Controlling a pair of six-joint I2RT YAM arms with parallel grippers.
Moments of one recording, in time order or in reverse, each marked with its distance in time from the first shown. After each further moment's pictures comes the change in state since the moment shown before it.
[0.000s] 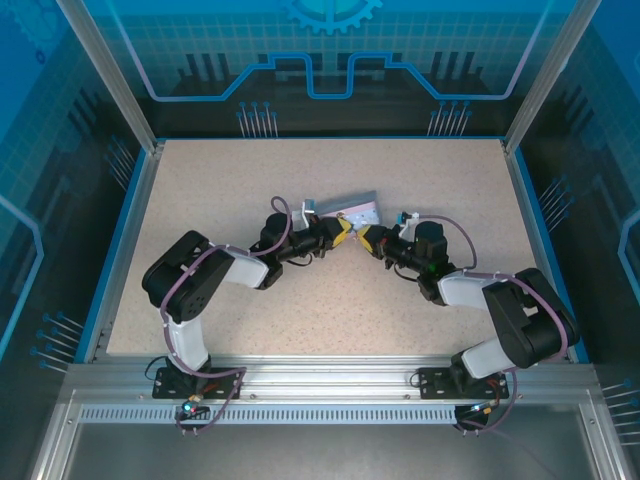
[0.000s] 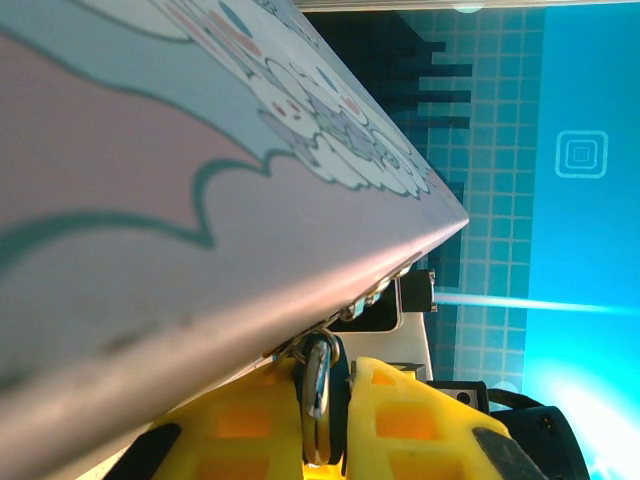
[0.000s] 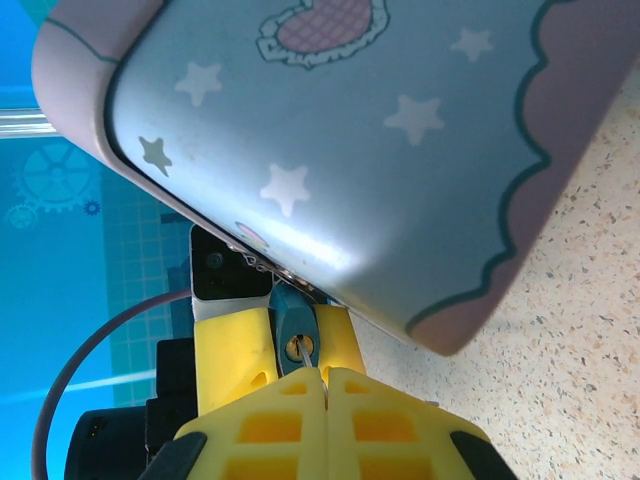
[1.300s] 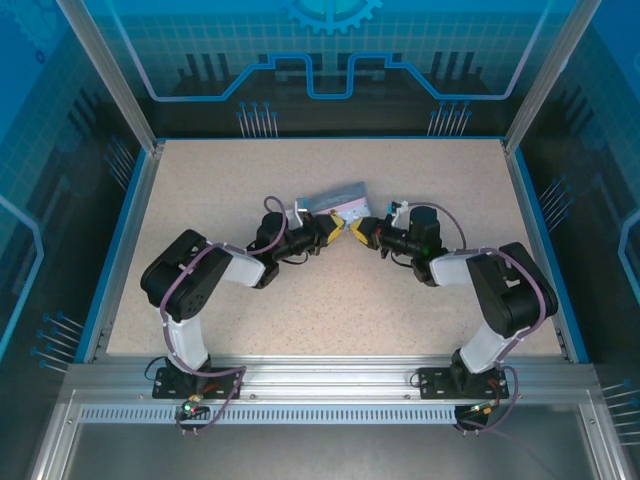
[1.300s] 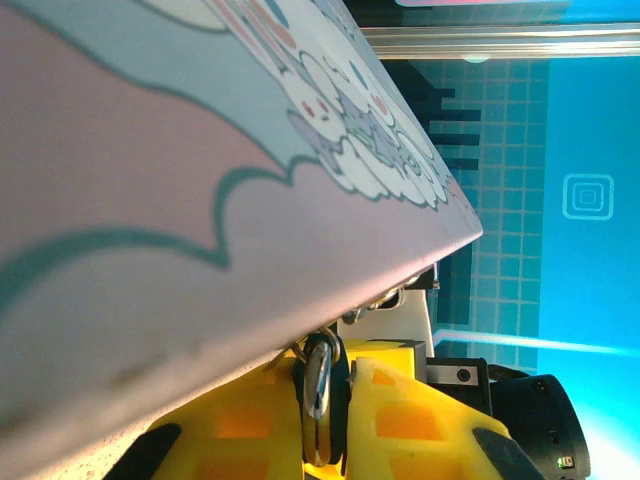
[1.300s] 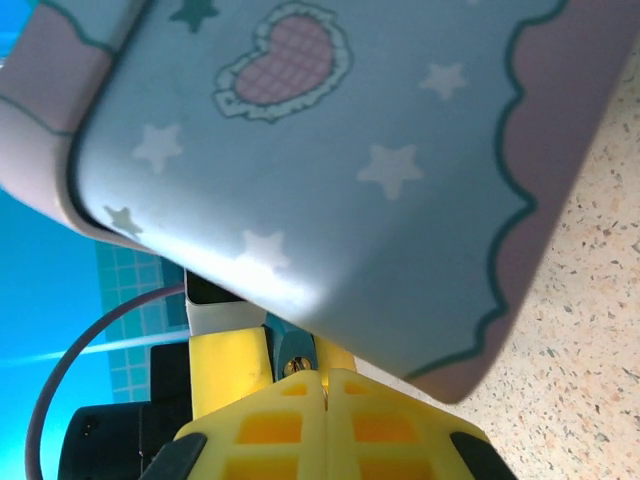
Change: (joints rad) left arm 0.030 0.000 -0.013 -0.009 -0.042 0.004; right arm -0.048 0.199 0.148 0.022 -0.171 -0.036
